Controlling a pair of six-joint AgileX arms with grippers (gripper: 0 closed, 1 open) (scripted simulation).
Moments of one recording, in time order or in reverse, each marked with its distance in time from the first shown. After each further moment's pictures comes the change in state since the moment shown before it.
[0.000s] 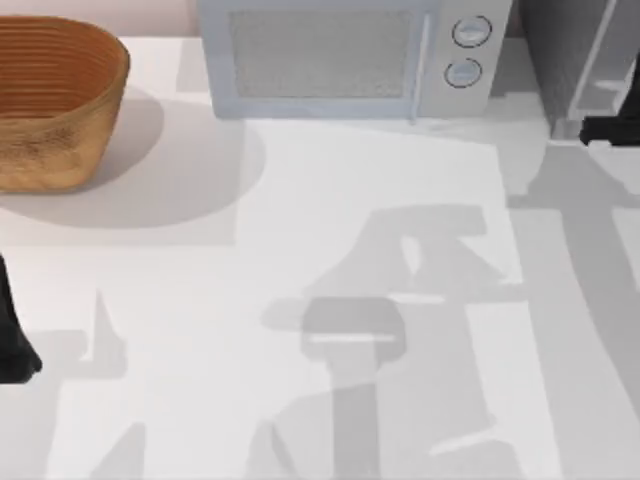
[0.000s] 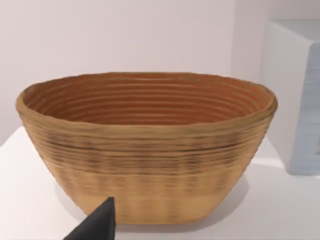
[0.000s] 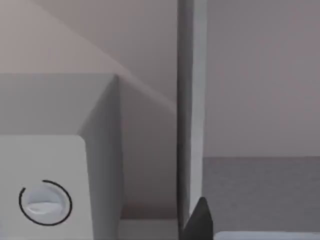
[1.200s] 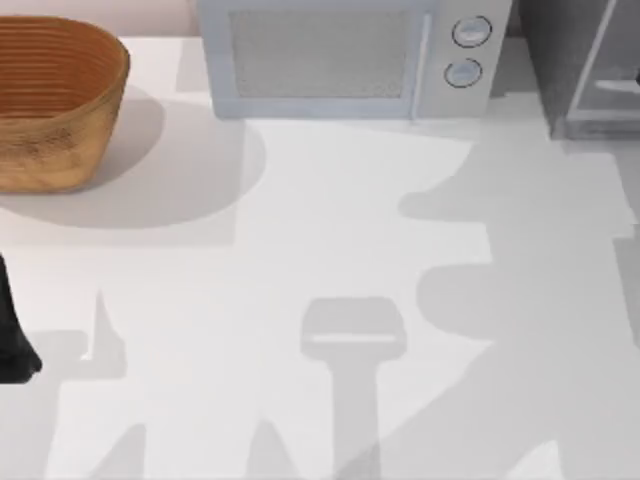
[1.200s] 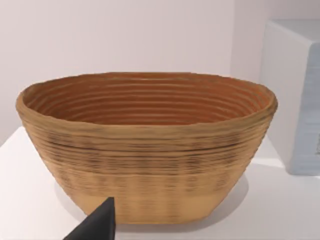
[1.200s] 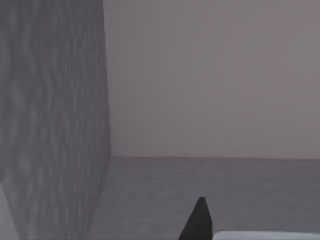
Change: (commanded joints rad) left arm 0.000 0.000 0.000 0.000 0.000 0.000; right arm -0.267 0.362 0.394 -0.078 -0.265 -0.010
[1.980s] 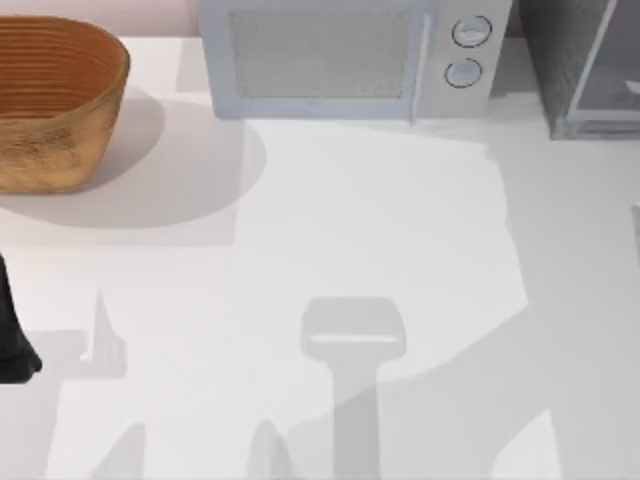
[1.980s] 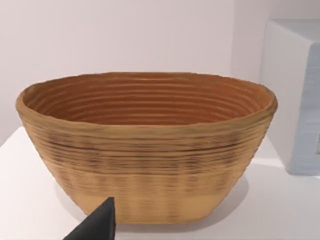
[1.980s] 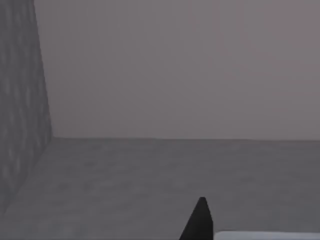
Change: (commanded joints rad) left arm 0.000 0.000 0.000 0.000 0.000 0.000; right arm -0.087 0.296 0.325 -0.057 -0.094 0.001
